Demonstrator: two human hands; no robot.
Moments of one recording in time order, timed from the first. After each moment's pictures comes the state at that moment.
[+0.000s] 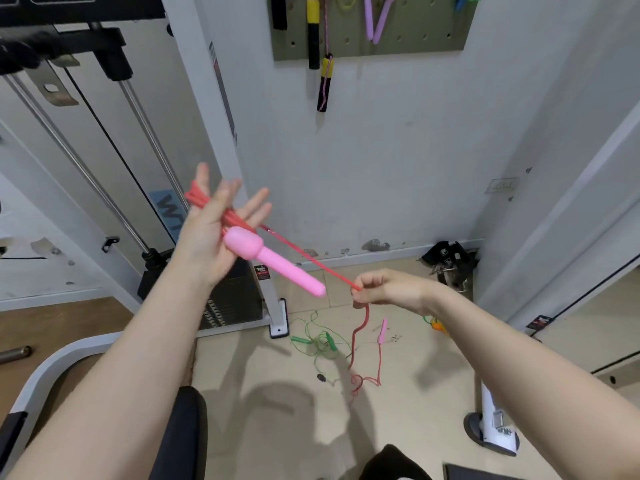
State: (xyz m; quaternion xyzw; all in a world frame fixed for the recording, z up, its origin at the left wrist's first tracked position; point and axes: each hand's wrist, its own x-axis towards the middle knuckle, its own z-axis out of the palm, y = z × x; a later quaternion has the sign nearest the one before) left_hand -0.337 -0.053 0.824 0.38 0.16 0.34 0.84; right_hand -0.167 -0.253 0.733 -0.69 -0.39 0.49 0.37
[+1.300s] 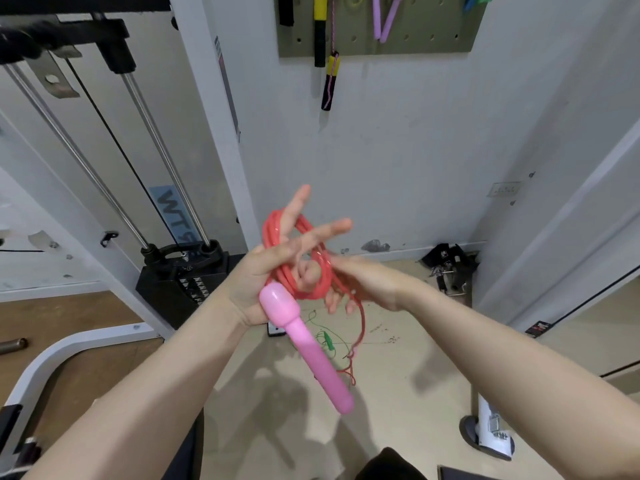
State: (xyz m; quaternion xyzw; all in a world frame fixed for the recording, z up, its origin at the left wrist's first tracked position) left_hand -0.339 -0.096 0.797 0.39 -0.14 -0.01 0.91; right_hand -0.203 -0.215 0.770 -0.65 -0.38 0.51 0.42
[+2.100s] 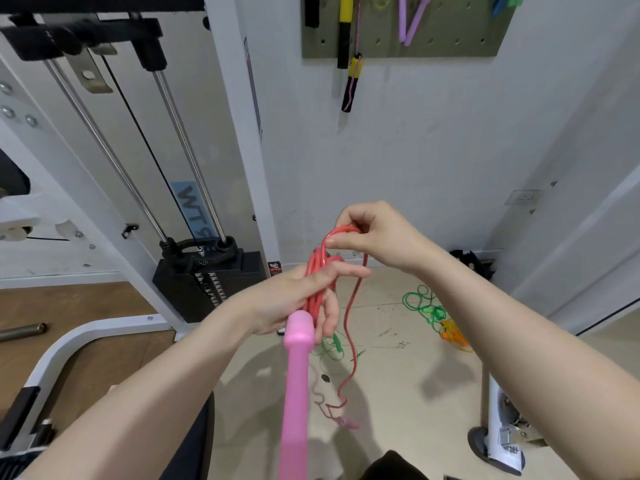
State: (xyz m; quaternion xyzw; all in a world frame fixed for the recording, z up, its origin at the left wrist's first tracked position) left_hand -0.358 -0.102 0.795 0.63 0.05 -0.09 0.77; right_hand -0.204 -0.194 0.827 -0.69 -0.51 0.24 0.45
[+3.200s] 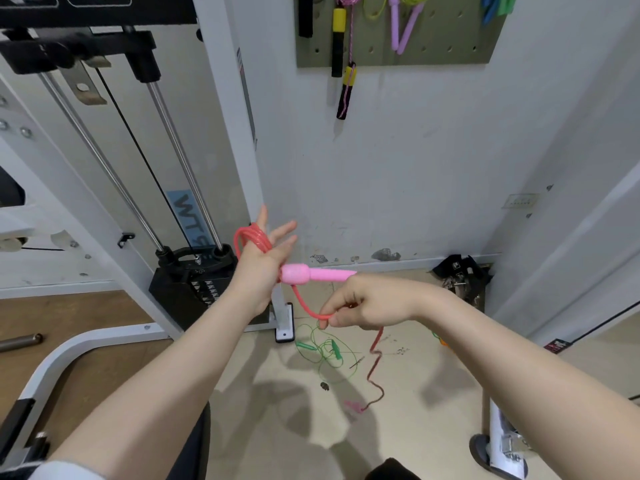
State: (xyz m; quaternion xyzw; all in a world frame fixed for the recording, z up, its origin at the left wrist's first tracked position) left_hand -0.323 -0.061 0.769 0.61 0.27 0.28 0.69; right_hand -0.218 -0.218 0.808 -0.69 -0.59 0.39 0.16
